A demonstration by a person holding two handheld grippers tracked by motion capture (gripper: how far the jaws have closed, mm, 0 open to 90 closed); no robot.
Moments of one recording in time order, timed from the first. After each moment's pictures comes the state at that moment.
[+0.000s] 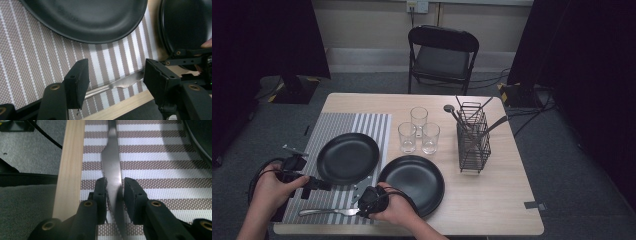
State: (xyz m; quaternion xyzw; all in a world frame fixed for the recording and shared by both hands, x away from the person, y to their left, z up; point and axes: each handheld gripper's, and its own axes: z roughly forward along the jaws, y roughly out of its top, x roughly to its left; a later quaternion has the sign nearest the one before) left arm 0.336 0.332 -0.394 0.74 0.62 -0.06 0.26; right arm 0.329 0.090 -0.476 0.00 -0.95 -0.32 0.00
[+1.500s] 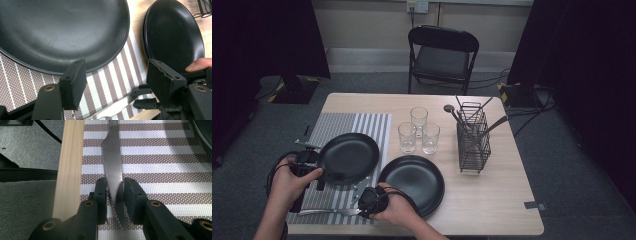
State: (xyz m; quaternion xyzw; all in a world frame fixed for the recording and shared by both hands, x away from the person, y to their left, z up) left arm 0.354 0.307 -0.397 0.74 0.60 -0.04 0.31; right arm 0.328 0.090 -0.476 0.00 -0.95 -0.30 0.00
